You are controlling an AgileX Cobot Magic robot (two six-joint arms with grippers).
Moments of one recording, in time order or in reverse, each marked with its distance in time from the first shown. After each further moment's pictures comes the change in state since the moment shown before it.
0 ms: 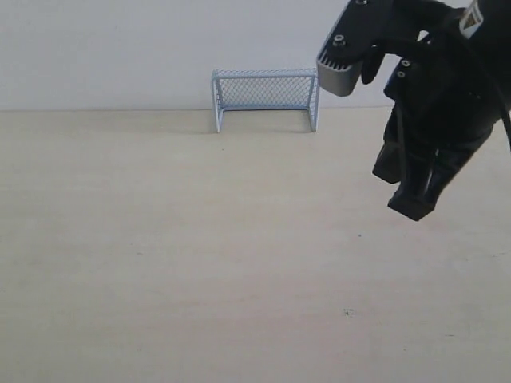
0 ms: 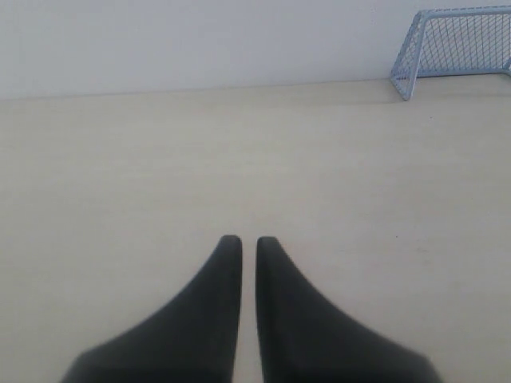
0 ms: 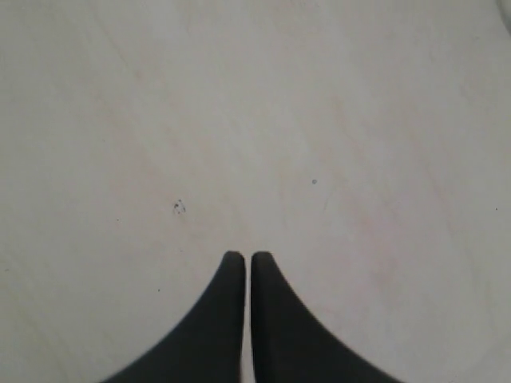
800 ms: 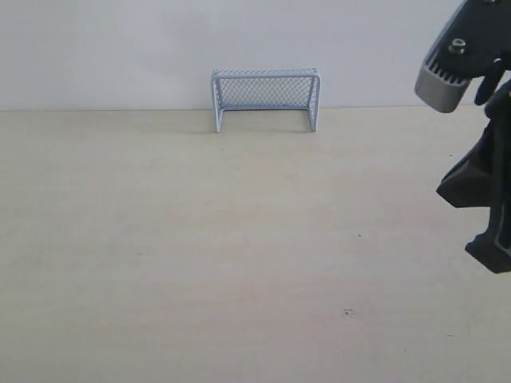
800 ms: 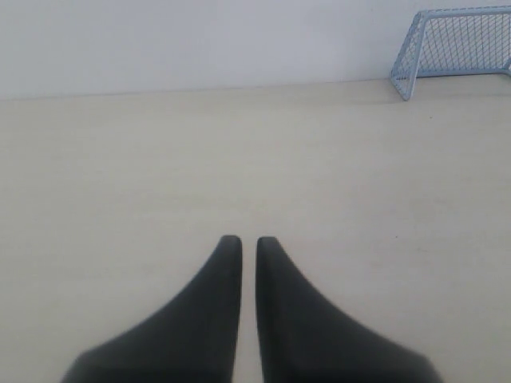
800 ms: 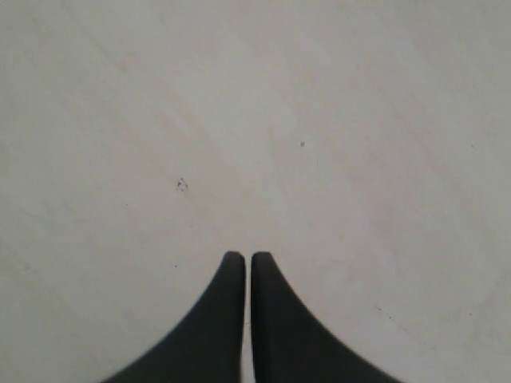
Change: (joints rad) left arm 0.000 0.000 0.000 0.000 0.000 0.000; right arm 0.000 -0.300 0.227 -0.052 -0.068 0.184
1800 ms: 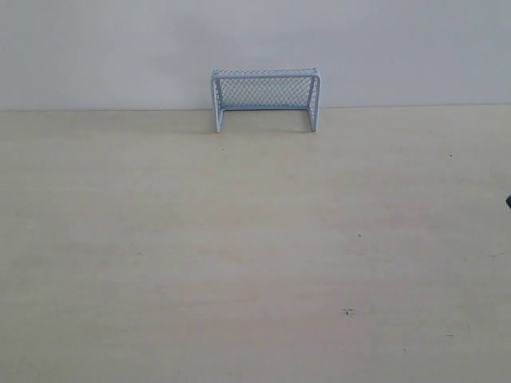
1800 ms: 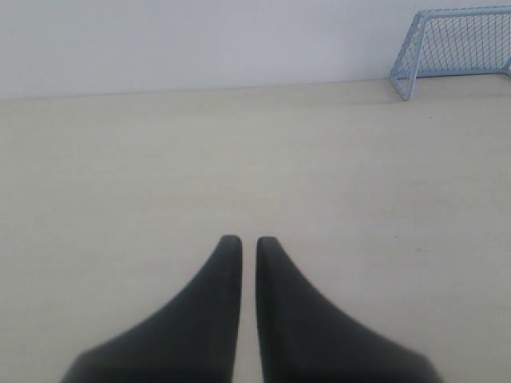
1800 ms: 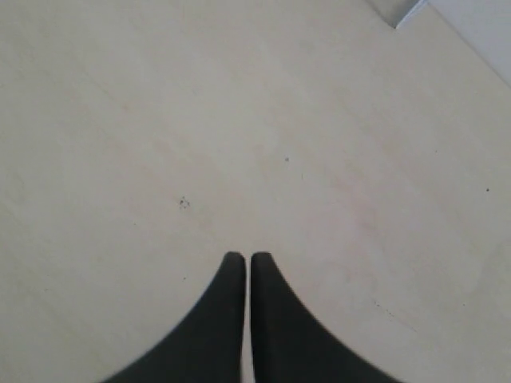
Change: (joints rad) left arm 0.000 0.000 0.000 0.000 0.000 0.000; right arm 0.000 -0.287 0.131 0.000 -0.027 0.081
